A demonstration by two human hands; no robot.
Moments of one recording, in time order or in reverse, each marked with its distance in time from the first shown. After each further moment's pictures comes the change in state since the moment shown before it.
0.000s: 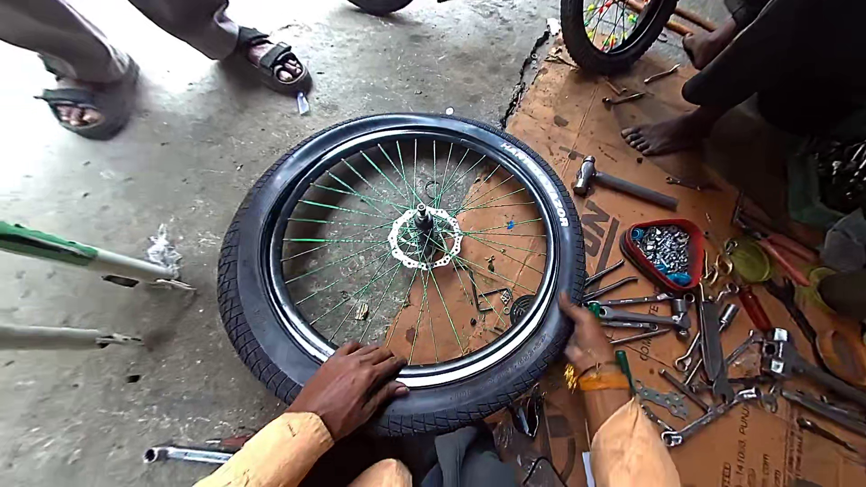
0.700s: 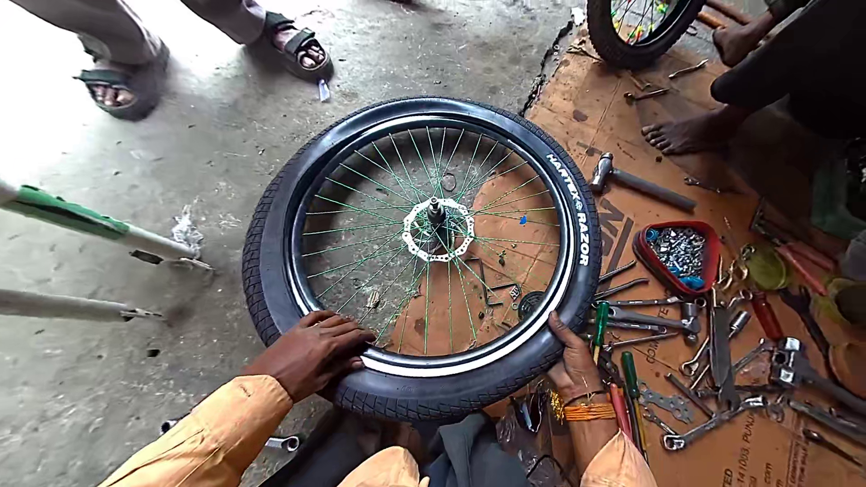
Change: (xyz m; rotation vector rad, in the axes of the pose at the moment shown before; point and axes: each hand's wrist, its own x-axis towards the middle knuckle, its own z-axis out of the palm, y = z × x) left_hand -0.027 -0.078 -0.002 0.100 0.057 0.066; right_hand -0.030 0.042 0.007 0.373 -0.064 0.076
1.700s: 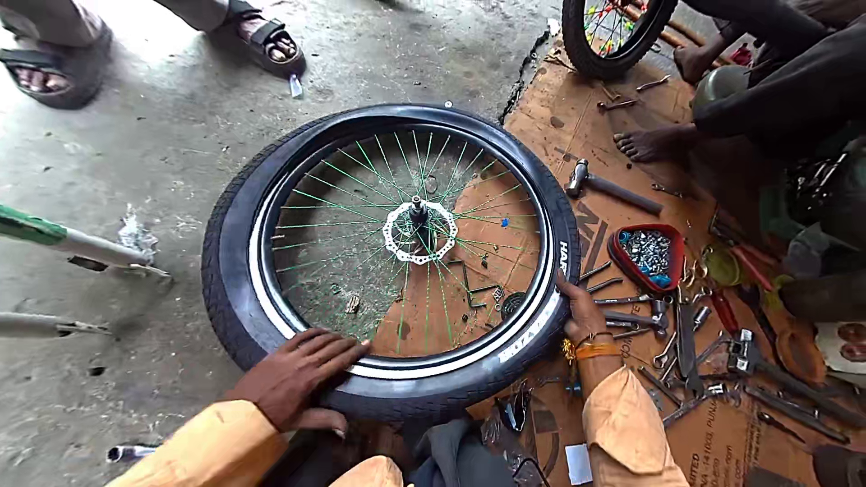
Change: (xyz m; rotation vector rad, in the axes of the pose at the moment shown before) left_hand -0.009 0.019 0.015 0.029 0.249 0.099; right_hand 0.048 -0.070 0.020 -0.491 0.071 -0.107
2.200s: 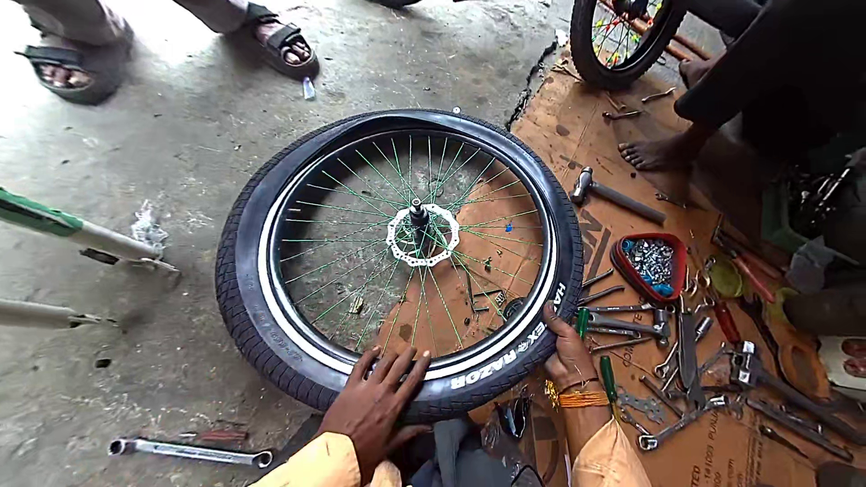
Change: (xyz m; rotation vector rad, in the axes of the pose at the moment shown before) left_hand 0.043 0.116 0.023 0.037 -0.061 -0.220; right_hand -0.046 0.036 0.012 0.365 -0.065 0.072
